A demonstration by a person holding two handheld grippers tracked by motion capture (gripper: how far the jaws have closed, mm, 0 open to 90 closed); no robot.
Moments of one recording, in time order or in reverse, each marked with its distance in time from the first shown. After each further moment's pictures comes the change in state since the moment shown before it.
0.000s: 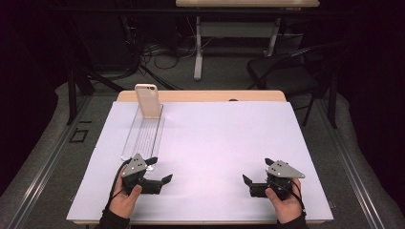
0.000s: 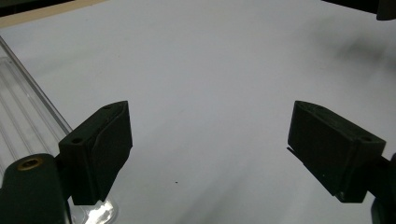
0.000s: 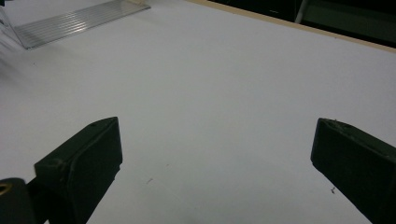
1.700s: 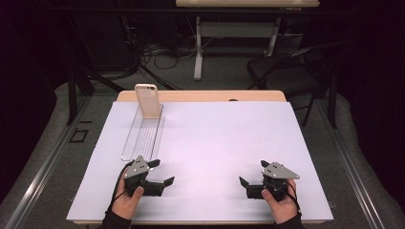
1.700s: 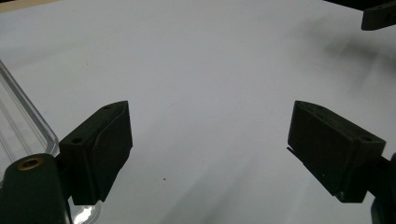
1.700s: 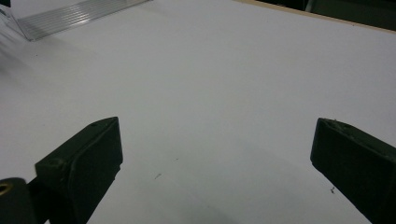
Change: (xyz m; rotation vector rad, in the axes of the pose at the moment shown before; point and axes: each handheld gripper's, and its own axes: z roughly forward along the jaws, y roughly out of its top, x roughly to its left) left arm -0.003 -0.007 0.007 0.009 -0.032 -0.025; right arm 0.004 -0.010 0.011 0.020 0.026 0.012
